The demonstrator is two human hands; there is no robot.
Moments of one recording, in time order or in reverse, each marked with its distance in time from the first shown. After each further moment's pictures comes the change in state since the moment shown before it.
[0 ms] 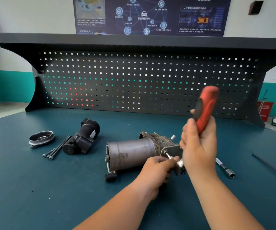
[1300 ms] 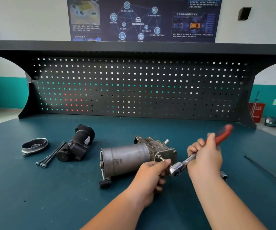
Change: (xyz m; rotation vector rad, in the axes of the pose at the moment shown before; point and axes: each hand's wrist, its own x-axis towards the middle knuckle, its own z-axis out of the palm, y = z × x) left_hand 0.000 0.000 0.000 -0.071 0.053 -0.086; right_hand 0.024 0.017 -0.021 0.506 0.630 0.608
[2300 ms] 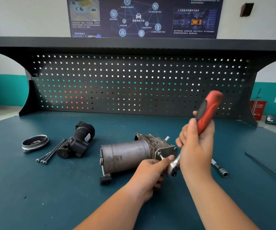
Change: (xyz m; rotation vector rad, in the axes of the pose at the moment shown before) left_hand 0.001 0.001 0.000 0.110 -0.003 0.013; right_hand -0.034 0.007 0.007 -0.301 -0.562 -0.491
